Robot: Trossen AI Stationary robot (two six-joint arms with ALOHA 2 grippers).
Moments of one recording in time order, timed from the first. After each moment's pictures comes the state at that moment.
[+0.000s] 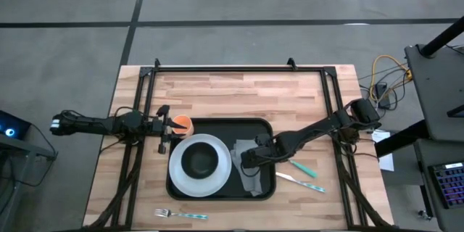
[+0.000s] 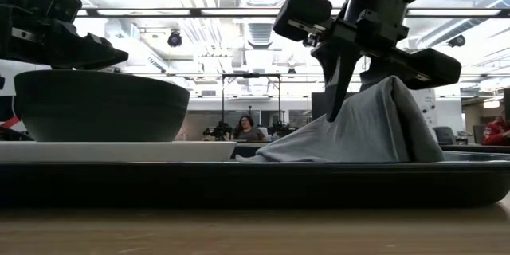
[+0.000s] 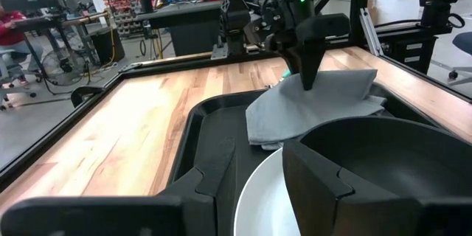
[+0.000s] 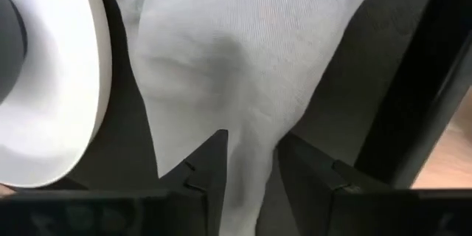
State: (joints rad) left arm -0.06 0.19 0.01 0.02 -0.05 0.13; right arm 0.31 1.81 1.22 -0.64 0.07 1.69
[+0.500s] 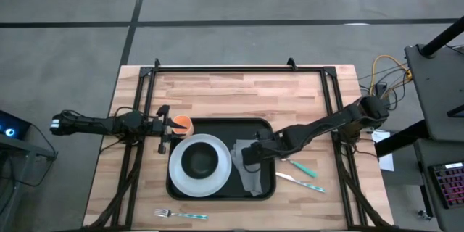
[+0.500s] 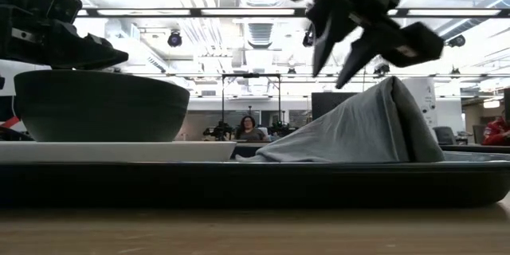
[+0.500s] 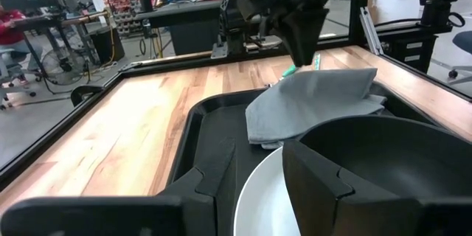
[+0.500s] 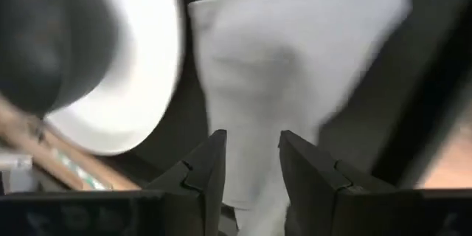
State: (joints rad) left arm -0.06 0.19 0.01 0.02 -0.05 0.13; right arm 0.30 1.71 1.22 -0.61 0.08 1.62
